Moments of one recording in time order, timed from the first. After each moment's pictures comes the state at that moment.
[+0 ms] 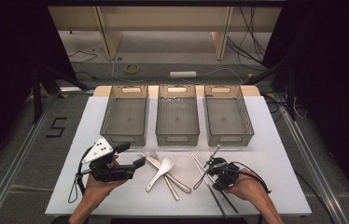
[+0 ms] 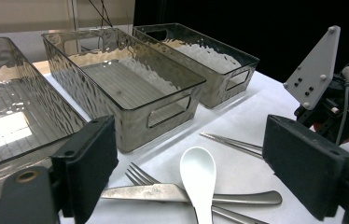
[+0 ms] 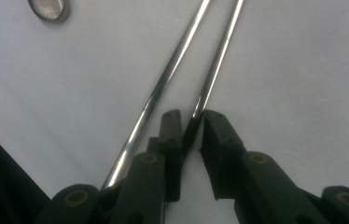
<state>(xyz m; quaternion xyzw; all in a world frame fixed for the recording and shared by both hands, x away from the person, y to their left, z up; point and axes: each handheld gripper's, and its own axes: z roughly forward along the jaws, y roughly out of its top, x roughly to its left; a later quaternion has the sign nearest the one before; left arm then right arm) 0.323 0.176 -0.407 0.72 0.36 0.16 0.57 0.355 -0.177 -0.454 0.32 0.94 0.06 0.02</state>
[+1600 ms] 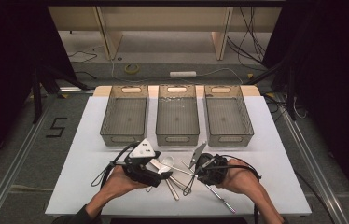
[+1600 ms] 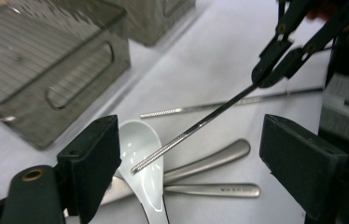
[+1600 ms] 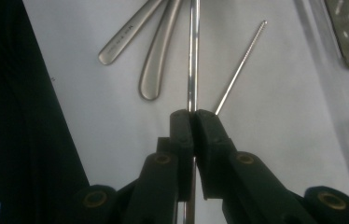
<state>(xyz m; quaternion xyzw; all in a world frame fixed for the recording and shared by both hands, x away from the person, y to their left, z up) 0.343 0.093 -0.417 0.87 0.24 0.08 0.43 0.342 -0.135 -0.399 0.16 0.98 0.12 0.06</state>
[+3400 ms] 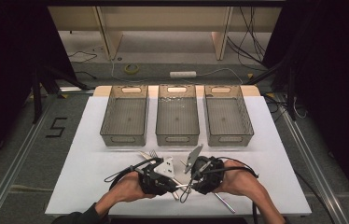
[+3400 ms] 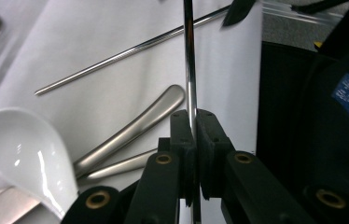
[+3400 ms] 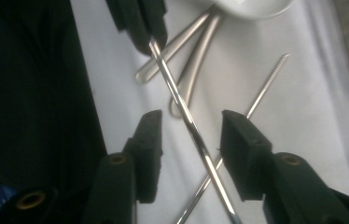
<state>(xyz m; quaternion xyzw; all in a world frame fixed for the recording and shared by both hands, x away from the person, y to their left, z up) 0.332 0.064 -0.434 0.93 0.12 0.00 0.34 0.333 -0.130 -0.382 0.12 0.98 0.17 0.05</state>
